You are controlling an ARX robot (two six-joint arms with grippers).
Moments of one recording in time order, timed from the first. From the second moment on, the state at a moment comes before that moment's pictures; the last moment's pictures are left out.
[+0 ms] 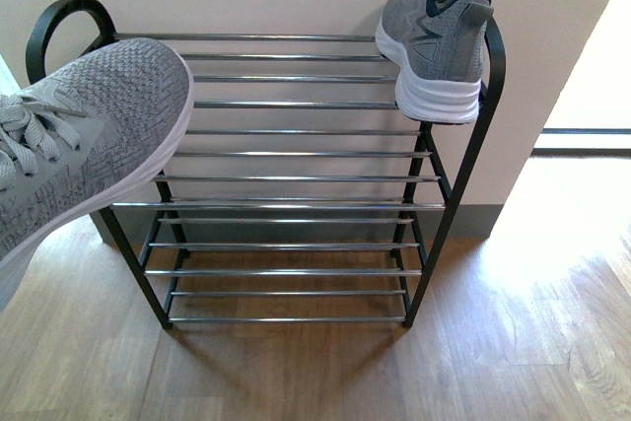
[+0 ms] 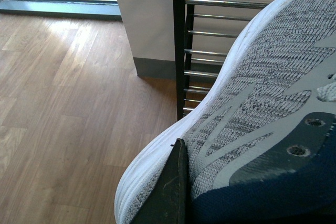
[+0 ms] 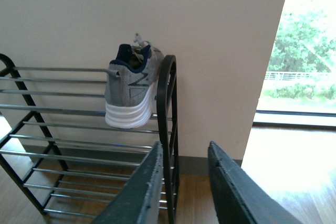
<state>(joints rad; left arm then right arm) -0.23 1.10 0.30 0.31 -0.32 -0.15 -0.23 0.66 0.19 0.47 -0.22 0.01</state>
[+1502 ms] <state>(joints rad) -0.23 1.10 0.30 0.31 -0.32 -0.15 0.00 0.02 0.02 0.01 0.00 0.00</state>
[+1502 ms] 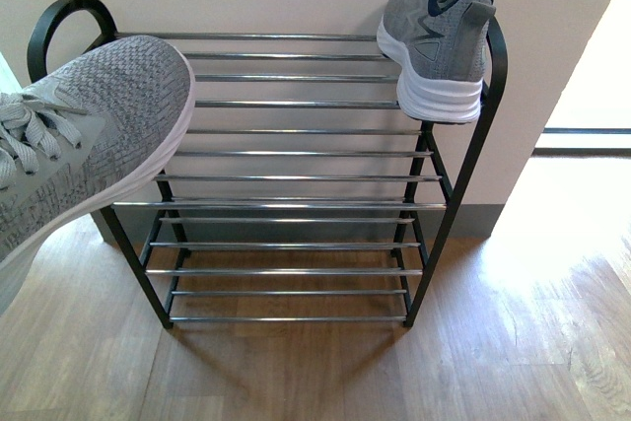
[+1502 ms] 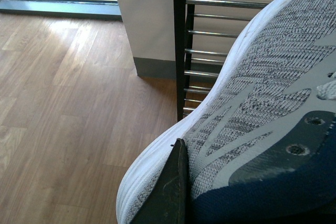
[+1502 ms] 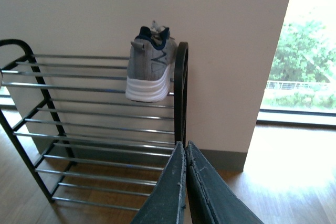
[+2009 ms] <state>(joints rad) -0.23 1.10 0.30 0.31 -0.32 -0.15 0.00 0.01 0.02 0.00 0.00 0.00</state>
